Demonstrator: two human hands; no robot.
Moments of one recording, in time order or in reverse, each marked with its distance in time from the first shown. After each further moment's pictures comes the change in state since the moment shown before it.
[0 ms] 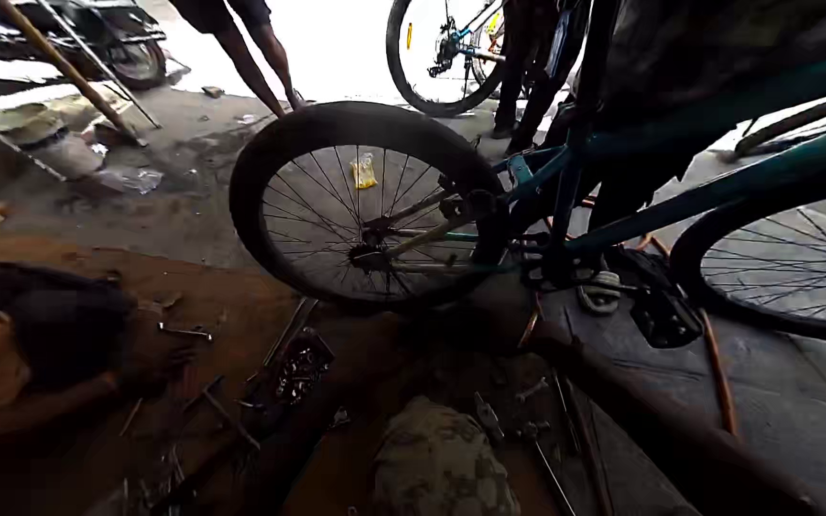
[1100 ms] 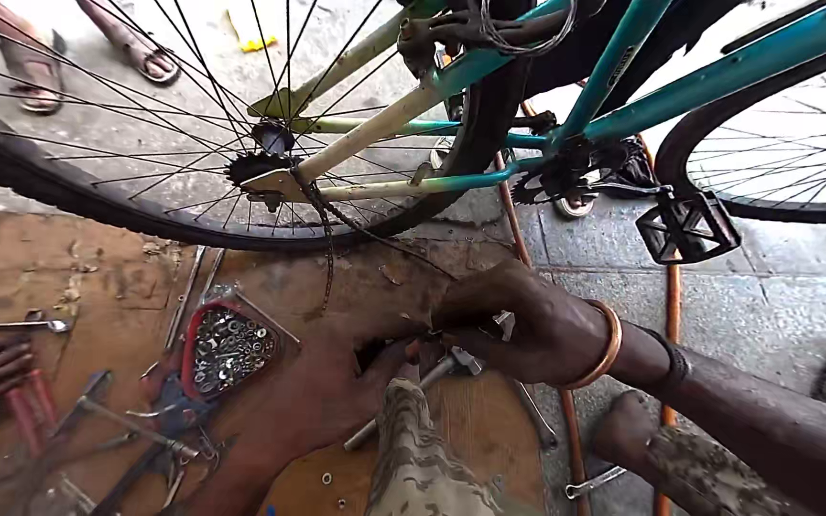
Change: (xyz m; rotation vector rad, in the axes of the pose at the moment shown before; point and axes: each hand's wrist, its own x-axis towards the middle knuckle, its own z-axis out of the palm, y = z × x) left_hand 0.013 -0.052 0.037 -0.327 -0.067 0.069; right_hand -0.009 0.055 0.031 0.058 0.174 -0.196
